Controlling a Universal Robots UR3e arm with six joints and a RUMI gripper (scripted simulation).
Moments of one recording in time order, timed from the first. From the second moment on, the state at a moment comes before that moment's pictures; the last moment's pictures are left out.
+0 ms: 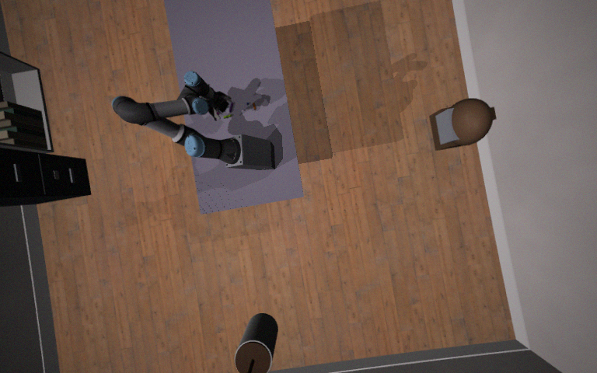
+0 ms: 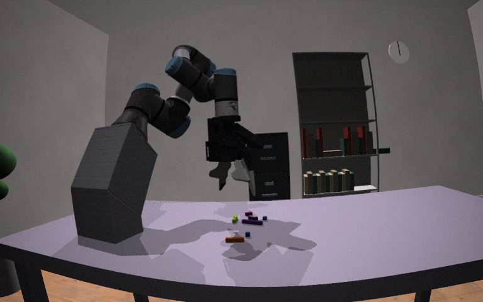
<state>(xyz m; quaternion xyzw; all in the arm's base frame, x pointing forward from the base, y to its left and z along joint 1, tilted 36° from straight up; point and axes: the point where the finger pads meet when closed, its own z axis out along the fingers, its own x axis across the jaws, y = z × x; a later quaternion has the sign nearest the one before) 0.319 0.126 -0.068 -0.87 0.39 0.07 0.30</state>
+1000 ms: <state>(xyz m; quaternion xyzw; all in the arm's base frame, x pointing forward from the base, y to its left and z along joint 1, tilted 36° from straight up) 0.319 0.127 -0.068 -0.88 0.37 0.06 0.30</state>
